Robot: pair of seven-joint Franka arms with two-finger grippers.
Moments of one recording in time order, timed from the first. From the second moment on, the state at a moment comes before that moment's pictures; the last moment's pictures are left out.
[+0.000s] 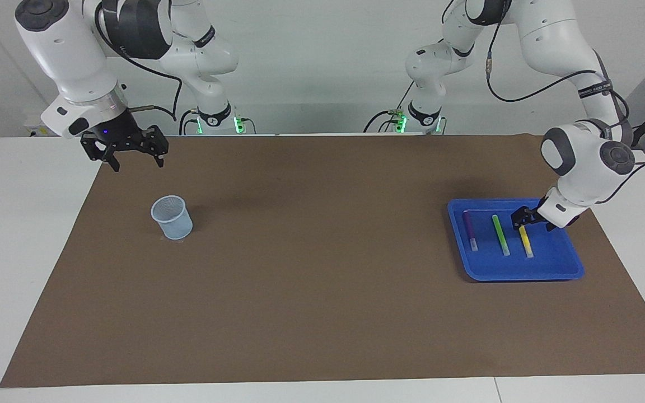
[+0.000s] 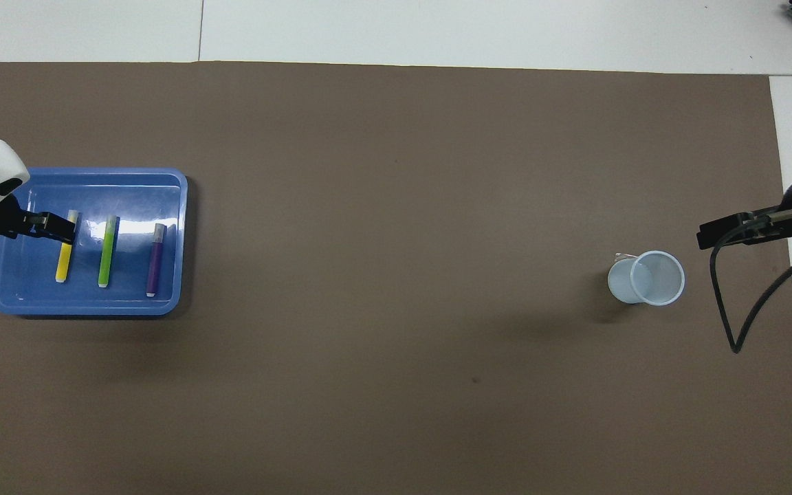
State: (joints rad) left arm 0.29 0.26 -0.14 -1.82 0.12 1.99 0.26; right arm 0.08 -0.03 -0.11 -1.71 -0.03 1.66 -0.14
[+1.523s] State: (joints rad) left arm 0.20 -0.02 -0.20 -1.64 0.00 1.54 0.05; right arm 0.06 -0.03 -0.11 -1.70 -0.03 1.66 -0.14
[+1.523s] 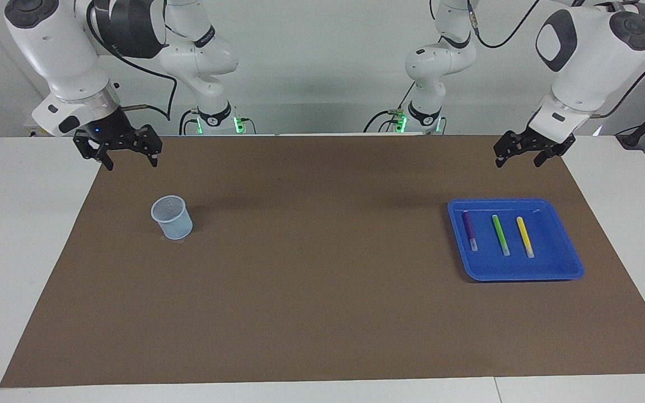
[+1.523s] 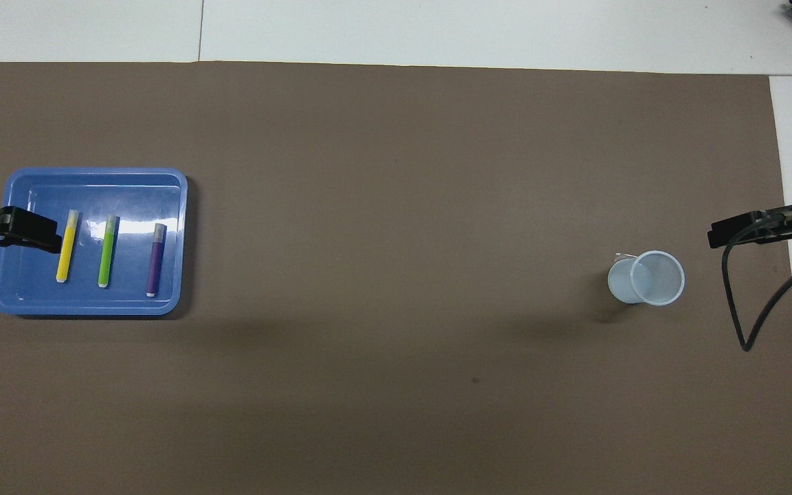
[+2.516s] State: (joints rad) left arm -0.03 -0.08 0.03 -1.64 0.00 1.51 0.05; right arm 0.06 -0.03 -0.11 -1.70 -0.03 1.66 -0.14
